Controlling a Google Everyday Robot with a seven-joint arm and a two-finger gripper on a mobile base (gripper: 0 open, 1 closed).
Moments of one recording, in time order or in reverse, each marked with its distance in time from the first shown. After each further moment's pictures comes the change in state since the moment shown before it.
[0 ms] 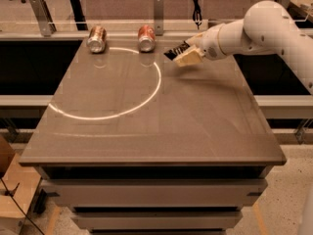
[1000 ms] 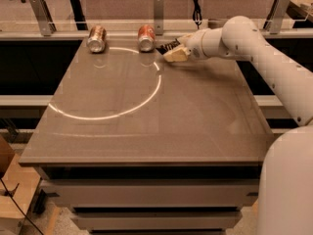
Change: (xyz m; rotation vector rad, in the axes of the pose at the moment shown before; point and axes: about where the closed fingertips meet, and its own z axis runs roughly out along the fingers) arm 0.000 -0.038 0.076 0.084 -0.084 0.058
